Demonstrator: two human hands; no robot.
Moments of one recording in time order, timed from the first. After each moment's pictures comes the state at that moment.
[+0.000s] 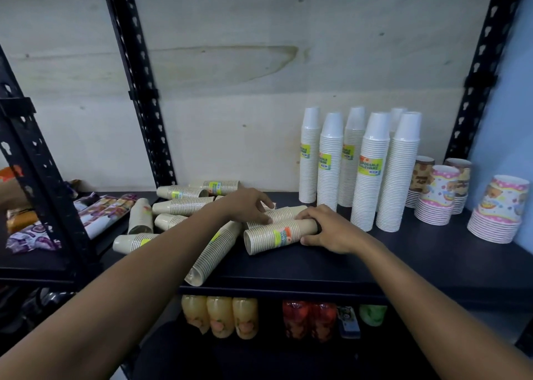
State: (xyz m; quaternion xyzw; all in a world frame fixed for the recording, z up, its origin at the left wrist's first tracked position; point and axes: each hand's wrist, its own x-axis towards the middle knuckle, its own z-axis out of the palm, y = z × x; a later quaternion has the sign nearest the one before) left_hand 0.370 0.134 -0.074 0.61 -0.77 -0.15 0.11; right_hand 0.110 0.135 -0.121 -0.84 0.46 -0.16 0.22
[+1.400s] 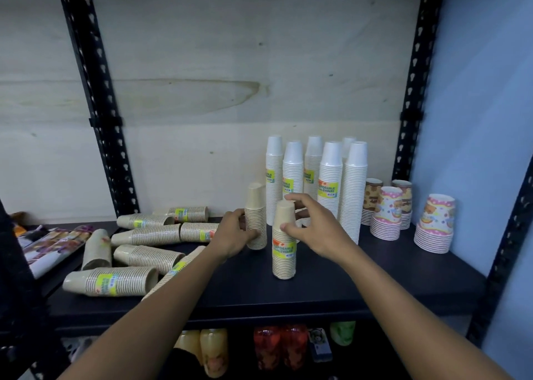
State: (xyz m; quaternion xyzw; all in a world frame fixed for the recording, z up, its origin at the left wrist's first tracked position) left_hand 0.321 0.121 -0.118 0.57 -0.67 -0.21 0.42; right_hand 0.086 0.181 -0.065 -0.76 0.44 -0.42 0.22
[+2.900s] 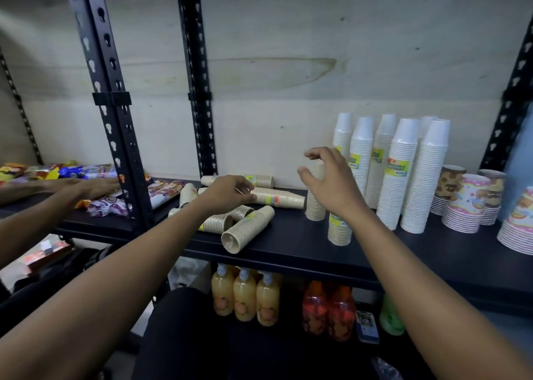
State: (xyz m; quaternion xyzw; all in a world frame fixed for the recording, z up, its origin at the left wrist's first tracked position) left_hand 0.437 0.253 -0.061 0.69 -0.66 -0.07 0.30; right_hand 0.179 0.207 -0.043 -0.79 0.35 -0.50 0.11
